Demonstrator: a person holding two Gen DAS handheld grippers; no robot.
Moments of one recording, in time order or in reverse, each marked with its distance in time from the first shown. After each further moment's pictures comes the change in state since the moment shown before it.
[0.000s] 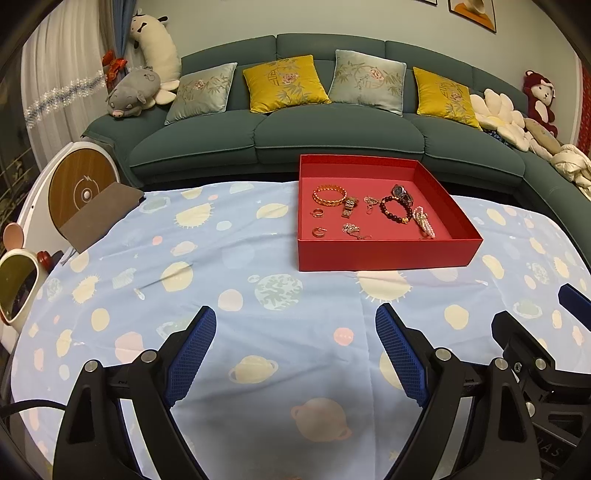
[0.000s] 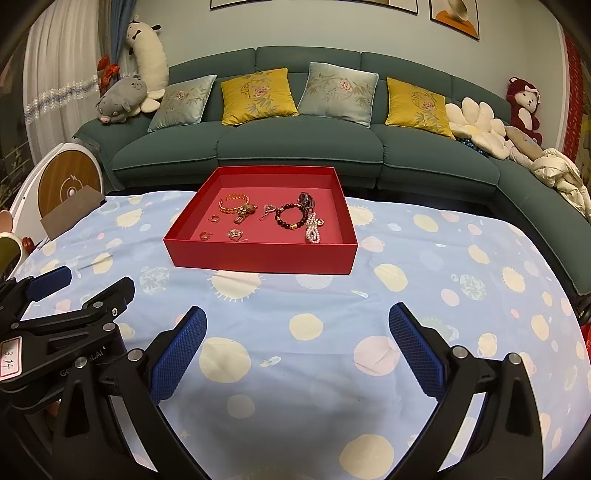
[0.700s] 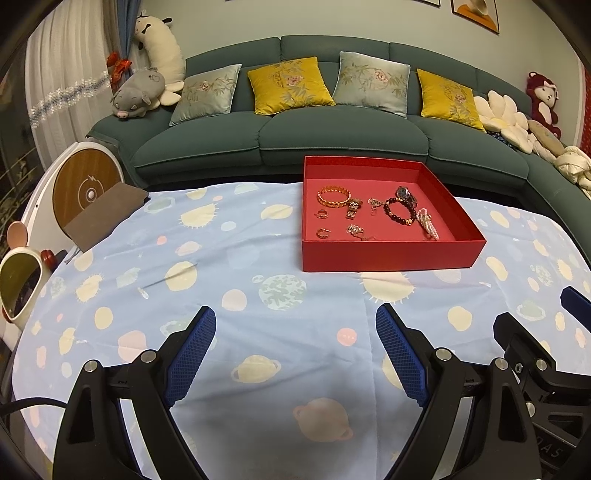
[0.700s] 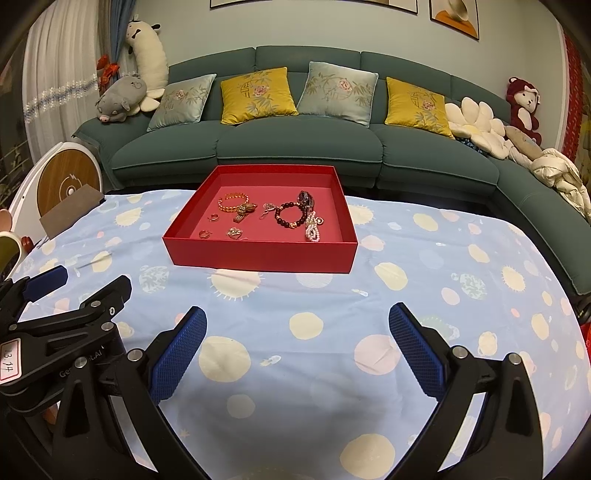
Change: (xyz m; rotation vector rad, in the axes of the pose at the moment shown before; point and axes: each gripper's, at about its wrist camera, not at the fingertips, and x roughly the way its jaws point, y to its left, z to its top) left arm -0.001 -0.001 -0.001 -0.012 -0.001 0.014; right arm 0.000 0.000 0.001 0.000 0.001 -0.003
